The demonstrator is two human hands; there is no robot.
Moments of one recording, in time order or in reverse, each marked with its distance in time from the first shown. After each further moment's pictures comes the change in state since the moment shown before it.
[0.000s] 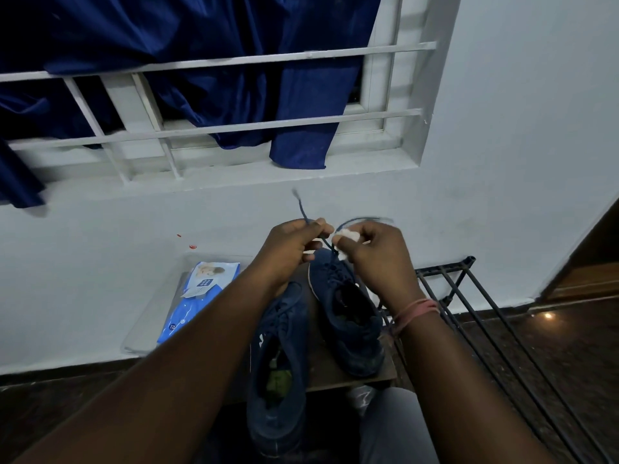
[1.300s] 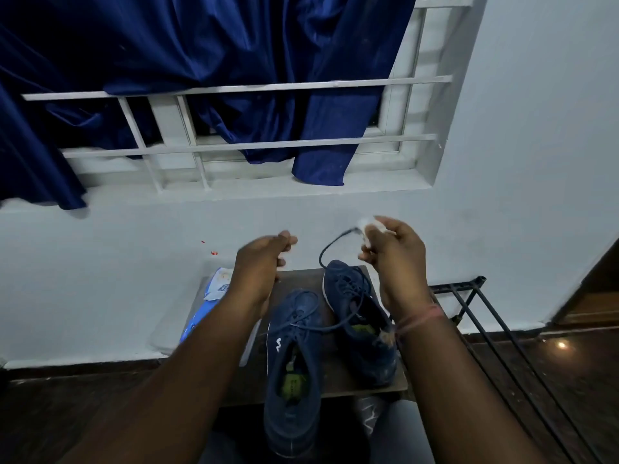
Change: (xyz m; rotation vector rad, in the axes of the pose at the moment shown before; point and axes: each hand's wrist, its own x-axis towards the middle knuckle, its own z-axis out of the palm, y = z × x) left_hand -0.041 0.002 -0.053 -0.077 0.376 0.004; right_hand -0.006 -0.025 0.009 0.606 0.120 0.181
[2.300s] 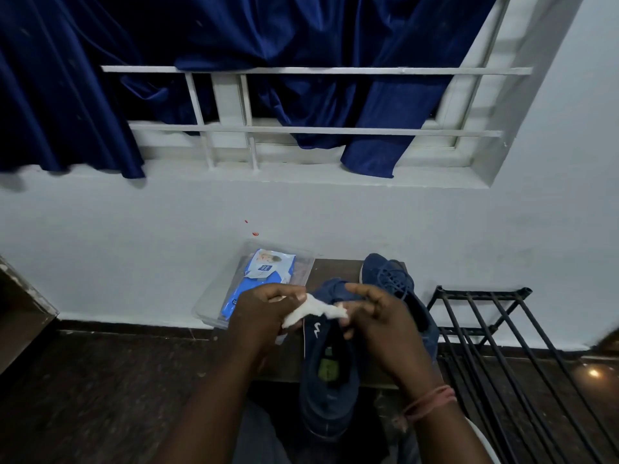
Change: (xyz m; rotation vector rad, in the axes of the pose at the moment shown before) left_hand -0.063 -0.052 -0.083 0.021 0.047 -0.127; right_hand -0.087 0.075 0.012 -0.489 -0.460 0.079
